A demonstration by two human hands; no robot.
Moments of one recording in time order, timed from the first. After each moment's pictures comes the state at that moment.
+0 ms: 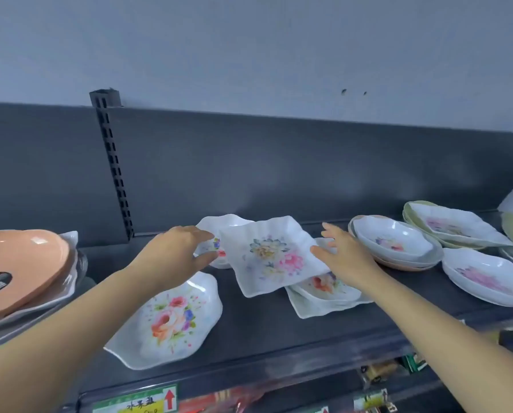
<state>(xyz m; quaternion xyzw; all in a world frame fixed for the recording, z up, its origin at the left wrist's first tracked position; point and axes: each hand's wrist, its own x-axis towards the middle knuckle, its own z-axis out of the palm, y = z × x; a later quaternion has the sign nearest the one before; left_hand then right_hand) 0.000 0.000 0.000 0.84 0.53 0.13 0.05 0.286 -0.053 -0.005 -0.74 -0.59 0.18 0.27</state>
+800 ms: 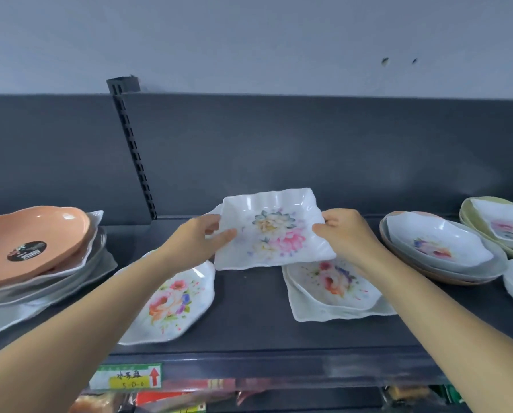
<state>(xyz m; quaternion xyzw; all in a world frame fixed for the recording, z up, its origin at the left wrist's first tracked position) 0.035 0.002 -0.011 0.71 0.59 0.25 0.30 0.286 -0.014 0.008 -0.68 -0.59 0.27 0.34</state>
